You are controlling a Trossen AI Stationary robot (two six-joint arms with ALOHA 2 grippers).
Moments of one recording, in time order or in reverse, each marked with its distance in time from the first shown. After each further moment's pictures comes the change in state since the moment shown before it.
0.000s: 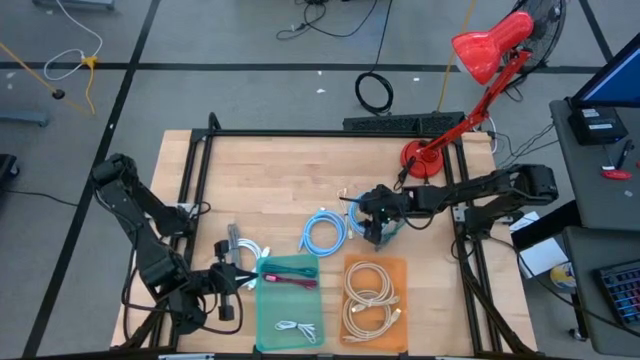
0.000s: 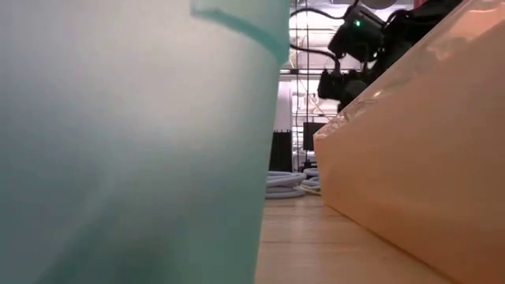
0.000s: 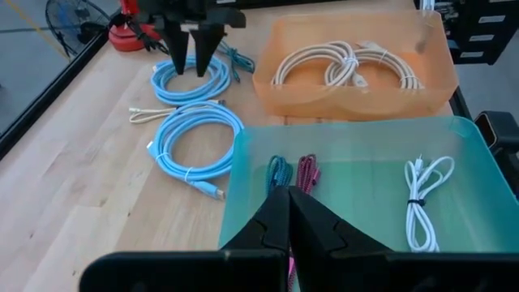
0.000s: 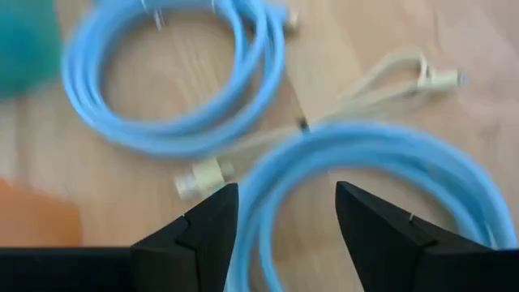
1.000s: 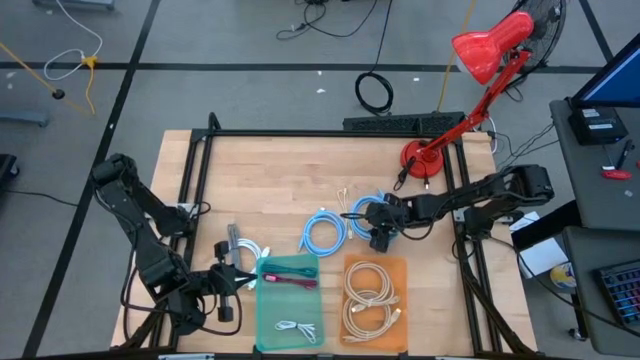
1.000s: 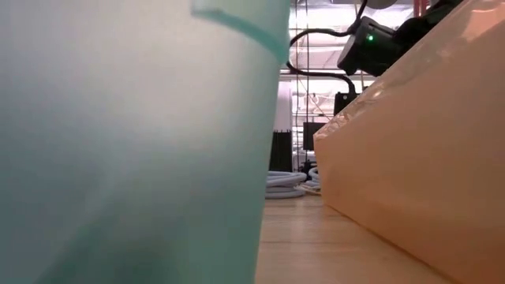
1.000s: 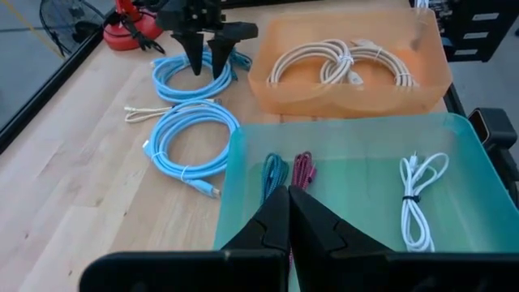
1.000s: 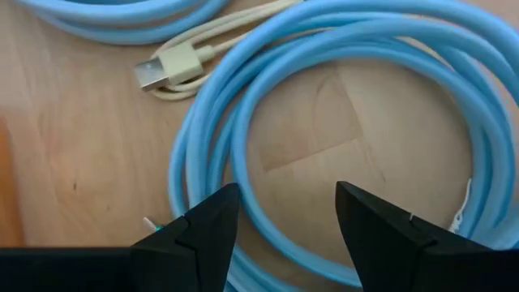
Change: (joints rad) left arm -0.007 0.000 0.000 0.003 0.007 0.003; right arm 0.085 0.042 -0.038 -0.121 0.079 0.090
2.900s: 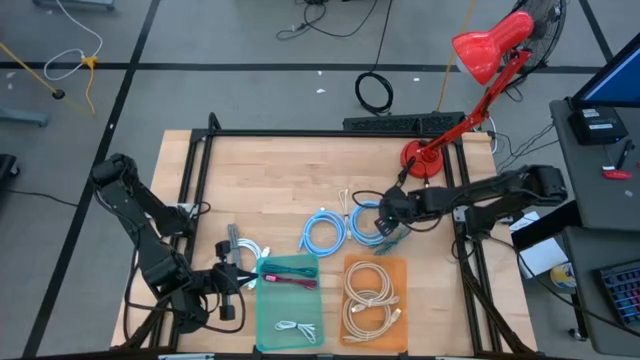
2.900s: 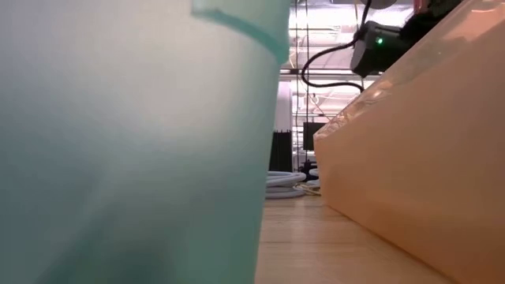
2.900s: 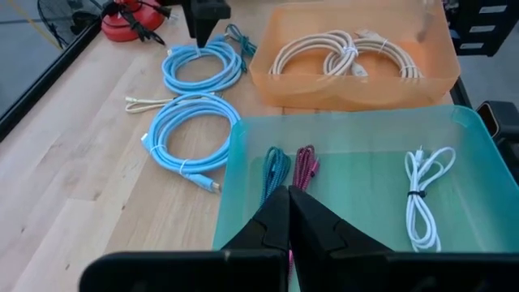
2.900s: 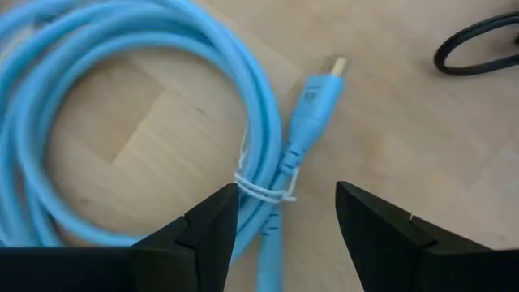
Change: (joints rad) left arm 0.015 0.000 -0.024 0.018 0.020 -0.003; right arm -0.052 -0.123 0.009 -0.340 0.131 0.543
